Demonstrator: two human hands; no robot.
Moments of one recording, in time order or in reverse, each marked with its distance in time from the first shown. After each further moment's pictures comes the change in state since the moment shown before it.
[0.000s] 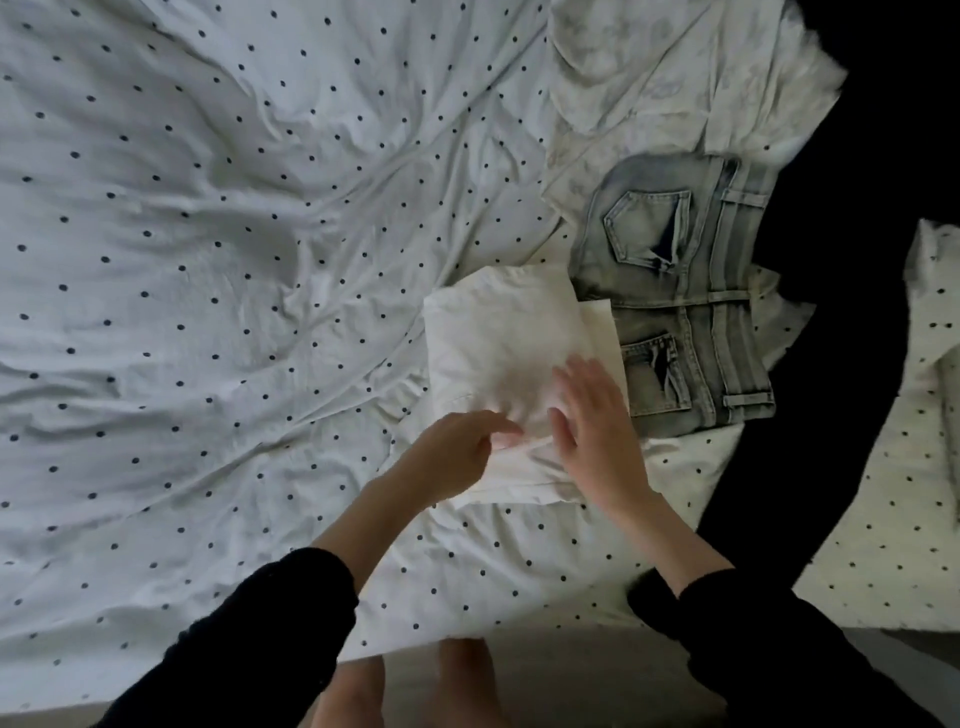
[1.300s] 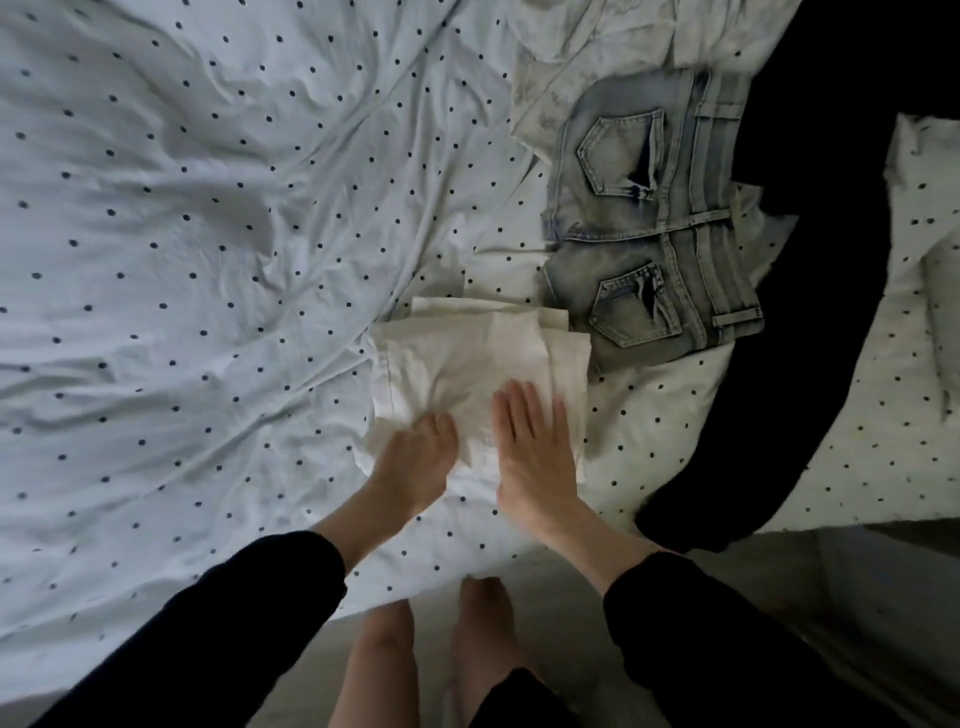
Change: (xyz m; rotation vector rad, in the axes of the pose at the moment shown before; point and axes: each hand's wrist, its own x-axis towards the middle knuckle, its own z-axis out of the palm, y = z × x) left_hand -0.041 -0.063 0.051 0.964 0.175 0.258; right_hand -0.071 -0.064 0.054 -0.331 -0.308 0.085
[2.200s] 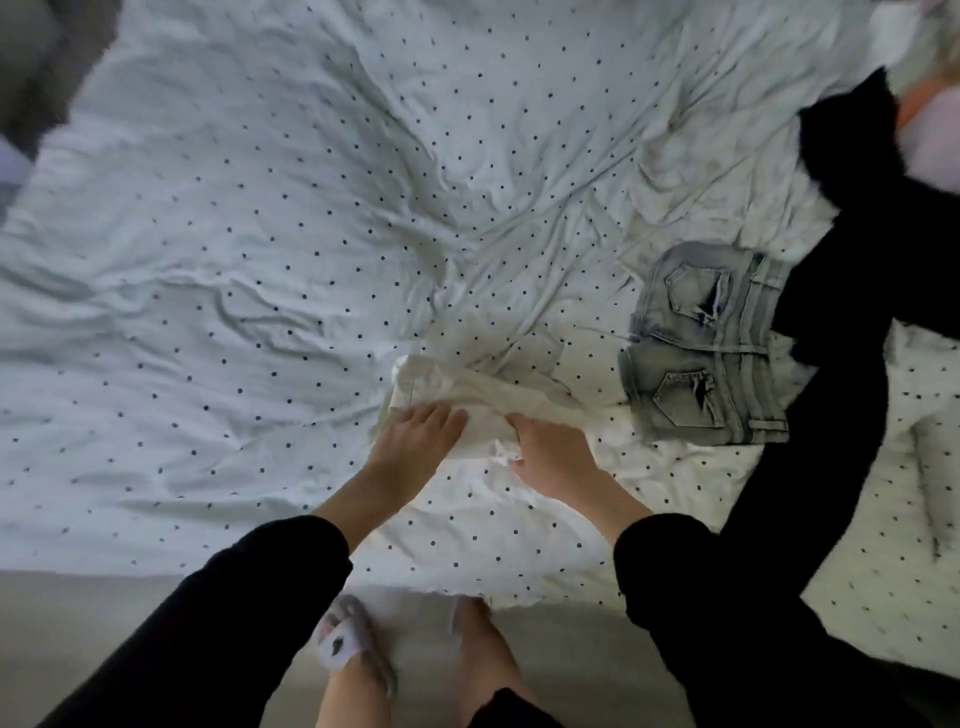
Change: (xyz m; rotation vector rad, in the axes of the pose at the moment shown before) left_hand -0.120 -0.063 -0.053 -0.141 0.310 -0.138; right_hand -0.015 -0.085 -0.089 -0.112 -0.089 -0.239
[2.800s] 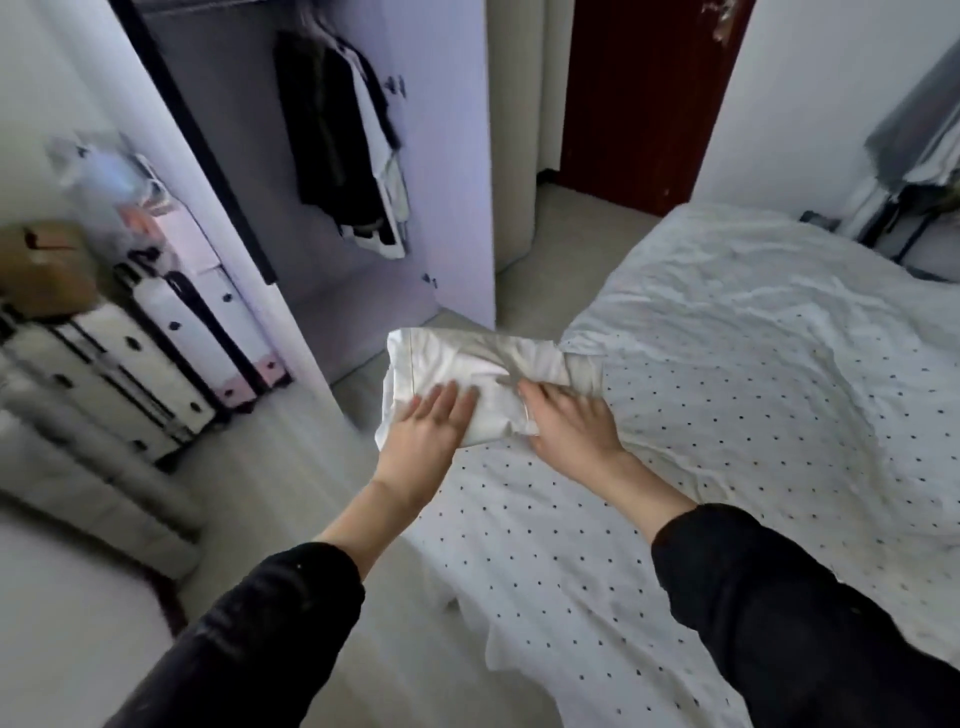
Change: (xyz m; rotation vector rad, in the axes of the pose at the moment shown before) left_hand -0.419 -0.251 -0.287 0.394 0.236 -0.831; right_hand 0.010 -0.553 -0.178 -0.179 0.547 -0.726
